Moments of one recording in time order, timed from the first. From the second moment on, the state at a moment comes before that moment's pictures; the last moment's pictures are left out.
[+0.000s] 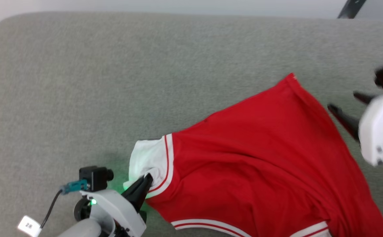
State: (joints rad) left arm -0.43 0.61 -0.94 0.22 -1.27 0.03 -0.24; right arm -0.48 -0.53 0.18 -0.16 0.55 0.13 0.89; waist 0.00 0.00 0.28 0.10
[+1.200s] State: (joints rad) left arm -0.60 0.55 -0.90 0.33 -1.24 -0.07 -0.22; right arm -0.99 -0.50 0.57 0.71 0.62 0.13 0.37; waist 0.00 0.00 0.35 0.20
